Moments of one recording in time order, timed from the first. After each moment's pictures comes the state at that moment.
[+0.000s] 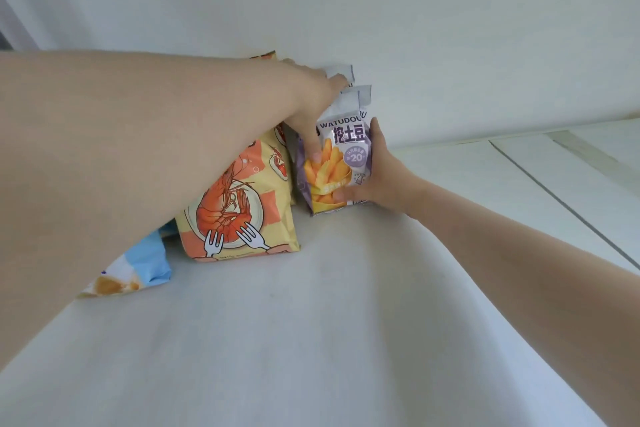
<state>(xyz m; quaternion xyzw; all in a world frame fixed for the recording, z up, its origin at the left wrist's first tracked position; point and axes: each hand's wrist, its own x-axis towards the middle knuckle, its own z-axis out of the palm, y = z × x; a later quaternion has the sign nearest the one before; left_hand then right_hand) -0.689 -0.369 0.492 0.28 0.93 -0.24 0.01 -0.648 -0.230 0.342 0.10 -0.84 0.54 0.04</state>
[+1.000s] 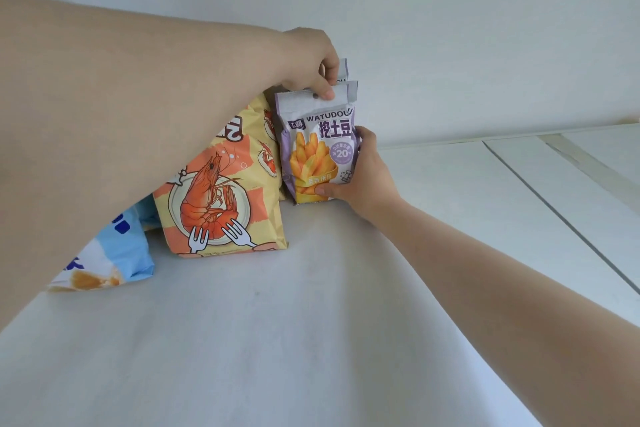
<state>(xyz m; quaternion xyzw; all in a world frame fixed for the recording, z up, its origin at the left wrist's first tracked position) -0.722 -0.364 0.504 0.30 0.95 0.01 -0.02 -0.652 -0.253 0.327 0.01 -0.84 0.52 0.14</state>
